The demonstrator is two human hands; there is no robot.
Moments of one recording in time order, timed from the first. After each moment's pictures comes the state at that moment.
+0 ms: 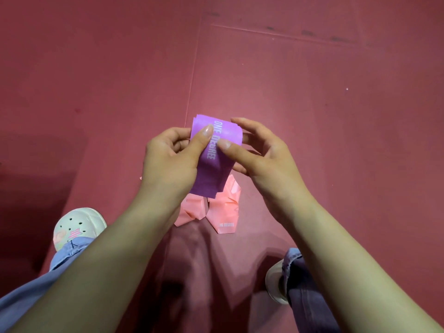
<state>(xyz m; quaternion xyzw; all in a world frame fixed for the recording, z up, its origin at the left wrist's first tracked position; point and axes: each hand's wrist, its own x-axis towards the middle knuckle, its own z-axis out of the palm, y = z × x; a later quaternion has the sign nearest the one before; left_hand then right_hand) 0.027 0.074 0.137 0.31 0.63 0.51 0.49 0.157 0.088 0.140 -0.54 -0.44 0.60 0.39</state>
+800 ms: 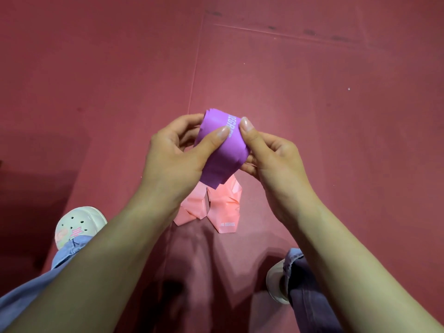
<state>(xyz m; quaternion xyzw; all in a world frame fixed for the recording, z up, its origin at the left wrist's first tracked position) 0.022 0.072 0.143 0.39 0.57 0.51 0.51 0.157 0.087 0.141 -0.55 -0.41 0.61 0.40</state>
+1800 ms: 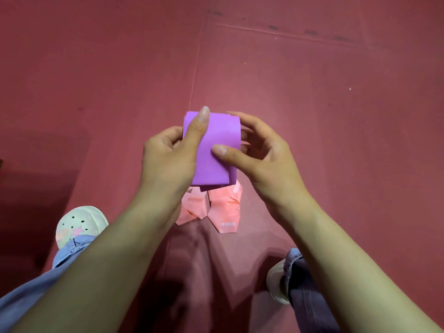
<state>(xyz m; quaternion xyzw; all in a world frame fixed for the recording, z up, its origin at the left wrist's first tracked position) 0.025 0.072 0.142 0.29 0.63 0.52 0.50 0.155 0.085 0.142 -0.48 -0.47 0.61 0.42</state>
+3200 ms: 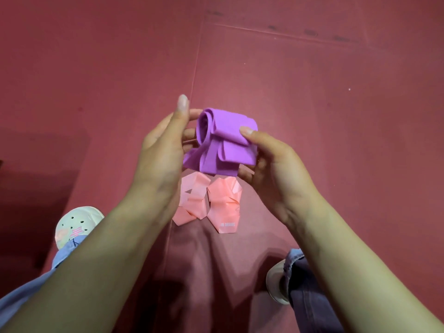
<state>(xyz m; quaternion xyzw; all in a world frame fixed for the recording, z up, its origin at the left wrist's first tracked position) 0.022 0.076 0.153 0.25 0.55 0.55 0.57 0.159 0.091 0.142 -0.48 -0.30 0.72 0.40</state>
